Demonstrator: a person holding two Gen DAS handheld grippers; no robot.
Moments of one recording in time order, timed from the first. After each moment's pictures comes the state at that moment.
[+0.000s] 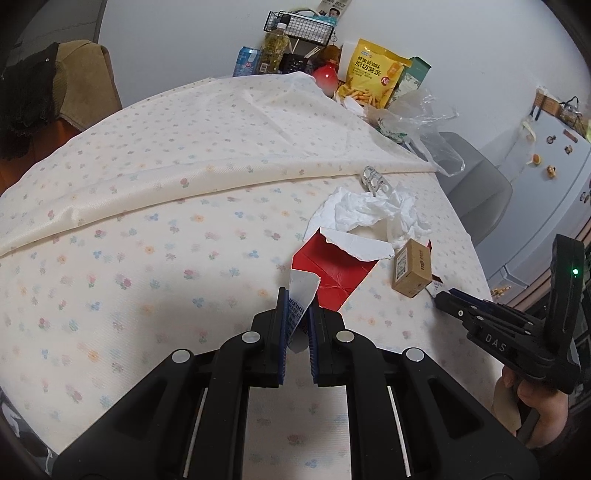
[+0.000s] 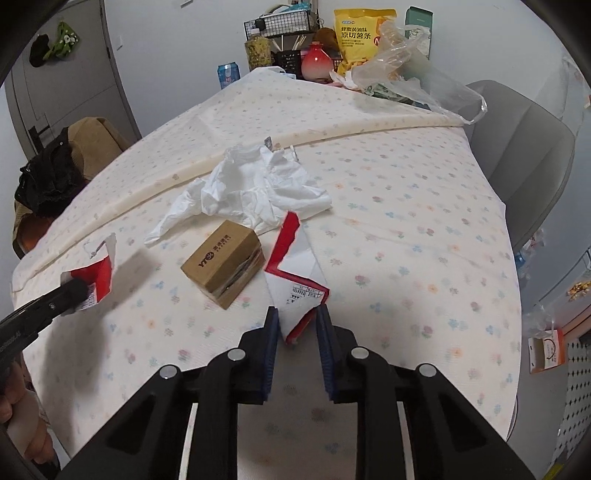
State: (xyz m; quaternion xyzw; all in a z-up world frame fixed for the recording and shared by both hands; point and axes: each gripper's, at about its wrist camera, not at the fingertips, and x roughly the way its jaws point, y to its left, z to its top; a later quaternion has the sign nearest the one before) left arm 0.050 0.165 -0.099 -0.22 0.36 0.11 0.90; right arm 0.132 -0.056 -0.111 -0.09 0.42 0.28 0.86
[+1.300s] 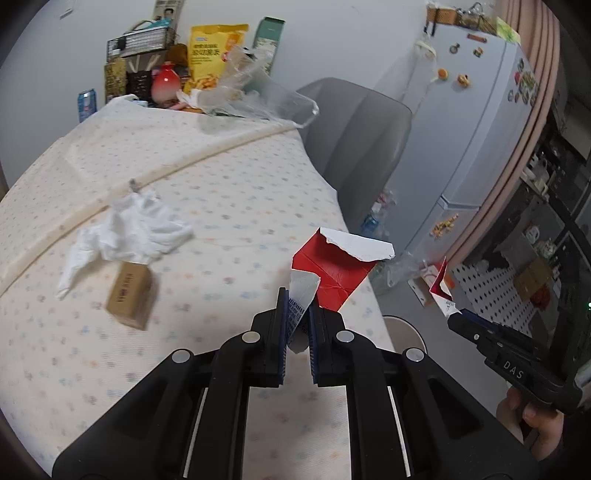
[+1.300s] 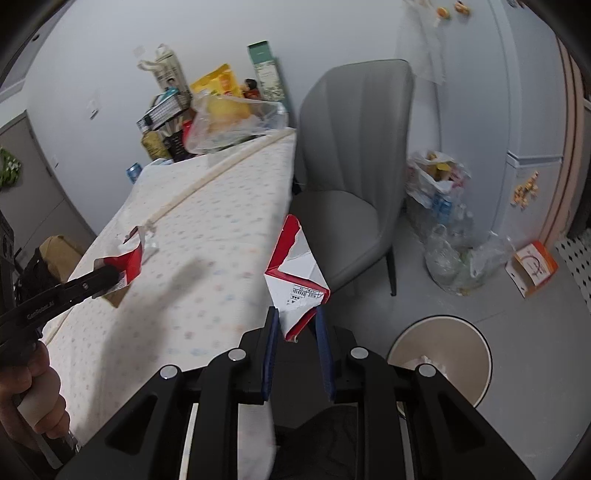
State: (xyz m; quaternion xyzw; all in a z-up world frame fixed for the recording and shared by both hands) left arm 0.154 -0.044 -0.063 -0.09 0.38 -0.05 0.92; right arm 0.121 -0.327 -0.107 0.10 0.39 0.16 0.90
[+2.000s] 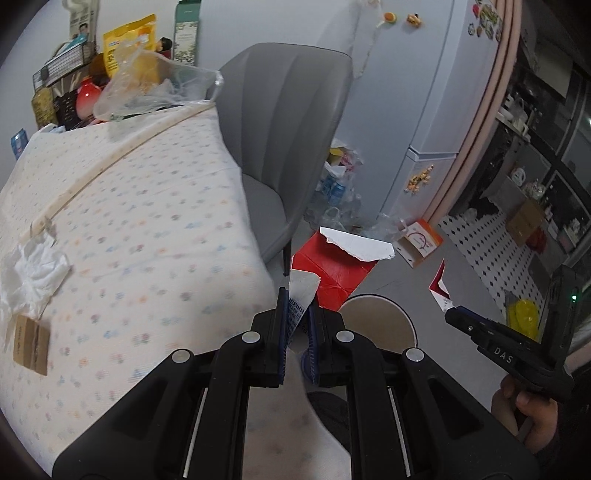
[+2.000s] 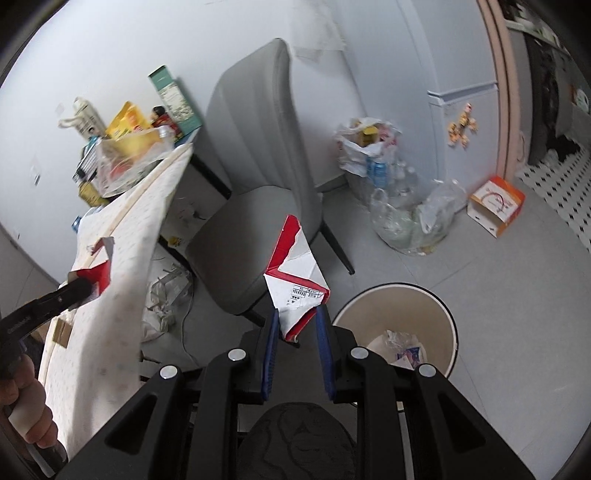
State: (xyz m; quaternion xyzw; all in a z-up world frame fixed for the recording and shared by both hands) left arm 0.210 -0.160 -0.082 -0.01 0.42 -0.11 0.90; right arm 0.142 -0.453 -0.178 0.20 0.41 0.07 0.89
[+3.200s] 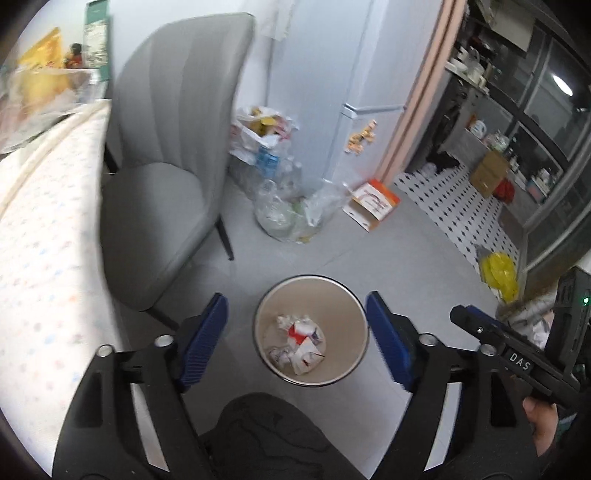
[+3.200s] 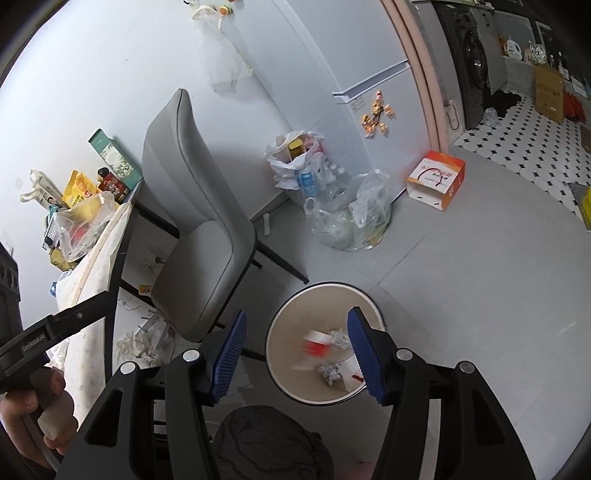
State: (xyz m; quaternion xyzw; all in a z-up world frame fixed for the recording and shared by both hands) left arm 0.223 -0.272 -0.103 0.02 0.45 -0.20 0.87; right arm 0.095 -0.556 -0.196 0.28 0.39 -0.01 0.88
